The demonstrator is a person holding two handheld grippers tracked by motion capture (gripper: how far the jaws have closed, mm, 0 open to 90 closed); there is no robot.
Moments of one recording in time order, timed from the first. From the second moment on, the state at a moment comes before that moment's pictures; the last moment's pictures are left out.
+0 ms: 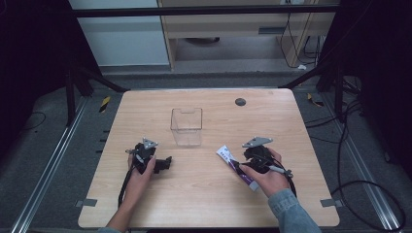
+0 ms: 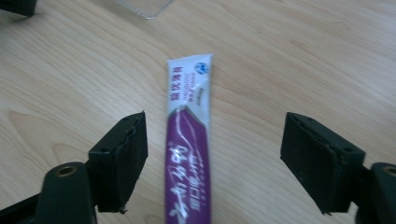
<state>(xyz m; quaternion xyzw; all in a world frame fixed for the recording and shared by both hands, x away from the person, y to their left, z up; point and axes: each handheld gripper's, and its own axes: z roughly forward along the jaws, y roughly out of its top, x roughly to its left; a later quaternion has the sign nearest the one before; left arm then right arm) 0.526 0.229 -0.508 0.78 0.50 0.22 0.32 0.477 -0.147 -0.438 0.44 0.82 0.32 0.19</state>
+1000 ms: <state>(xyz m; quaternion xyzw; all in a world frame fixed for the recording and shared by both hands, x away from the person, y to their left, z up) 0.526 0.229 -0.508 0.78 0.50 0.22 0.32 0.509 -0.110 -0.463 0.43 0.86 0.26 0.13</state>
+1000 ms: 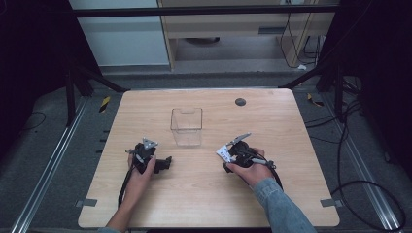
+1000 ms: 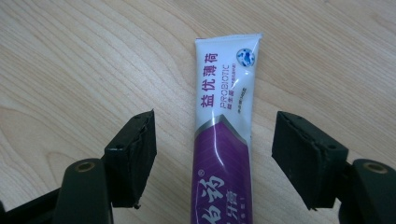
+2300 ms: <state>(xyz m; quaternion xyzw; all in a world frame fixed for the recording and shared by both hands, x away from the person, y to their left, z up) 0.527 0.229 -0.508 0.78 0.50 0.22 0.32 0.532 -0.098 -0.477 0.43 0.87 0.21 0.12</state>
